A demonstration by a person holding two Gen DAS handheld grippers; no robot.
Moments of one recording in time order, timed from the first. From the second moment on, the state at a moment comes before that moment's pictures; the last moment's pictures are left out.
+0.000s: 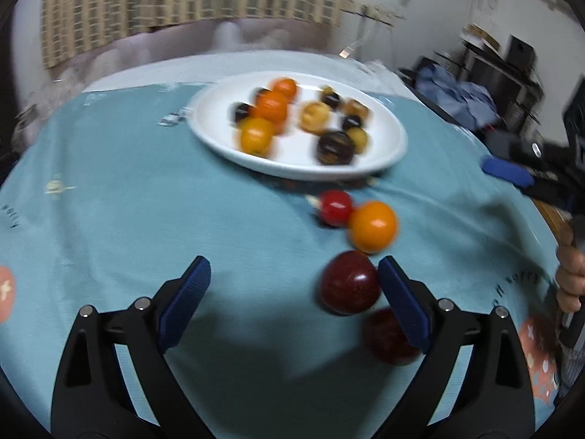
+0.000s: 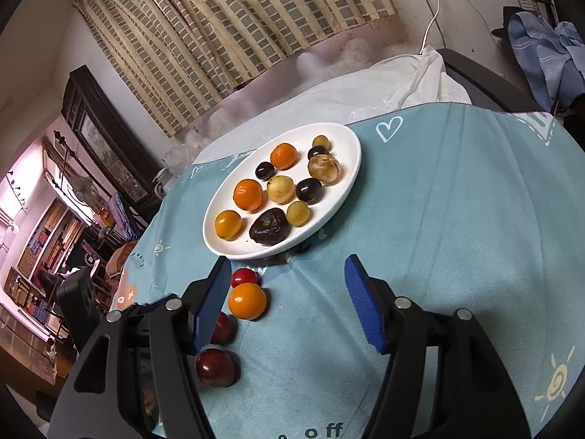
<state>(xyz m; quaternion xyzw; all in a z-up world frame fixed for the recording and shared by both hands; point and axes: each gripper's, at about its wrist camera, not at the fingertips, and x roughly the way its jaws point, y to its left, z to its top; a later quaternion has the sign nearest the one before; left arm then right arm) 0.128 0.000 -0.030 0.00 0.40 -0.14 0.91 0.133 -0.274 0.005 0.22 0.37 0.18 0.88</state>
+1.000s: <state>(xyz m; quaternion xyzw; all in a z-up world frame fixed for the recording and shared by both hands) 0.136 0.003 -0.049 0.02 0.42 -0.15 0.89 0.131 -0.257 0.002 0.17 0.38 0.19 0.89</state>
